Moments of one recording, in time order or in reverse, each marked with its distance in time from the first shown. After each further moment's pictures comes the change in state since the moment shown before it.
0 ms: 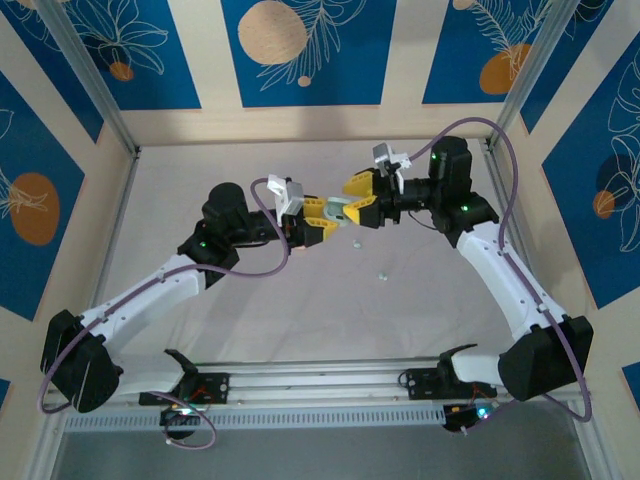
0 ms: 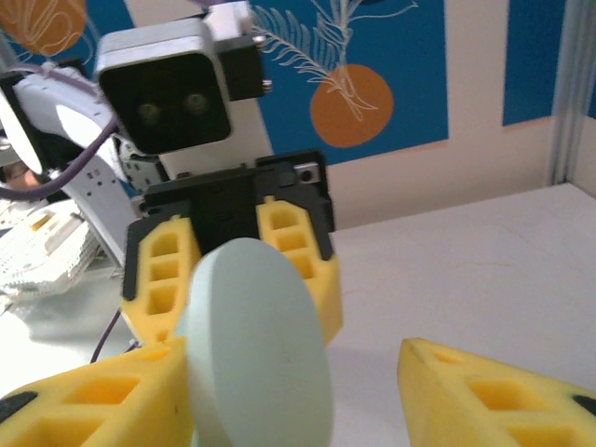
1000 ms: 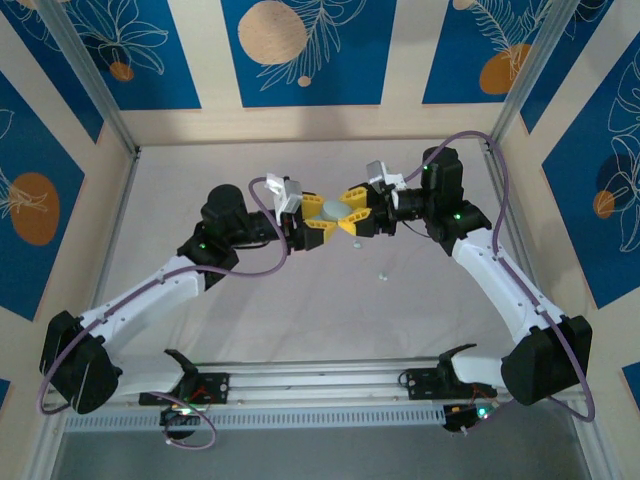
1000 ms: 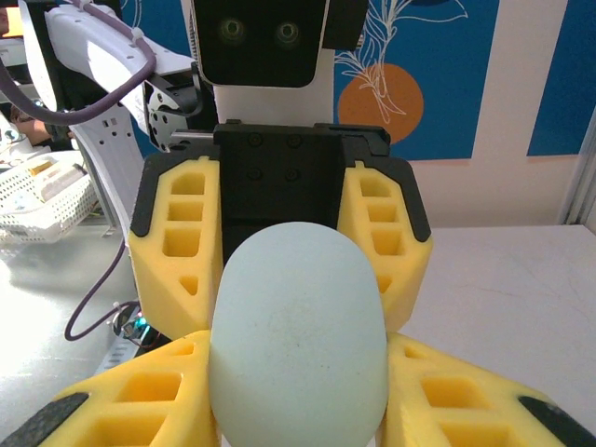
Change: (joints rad) left arm 0.000 -0.006 -0.014 0.020 -0.019 -0.063; right arm 0.043 -0.023 -0.081 0.050 -0.035 -0.190
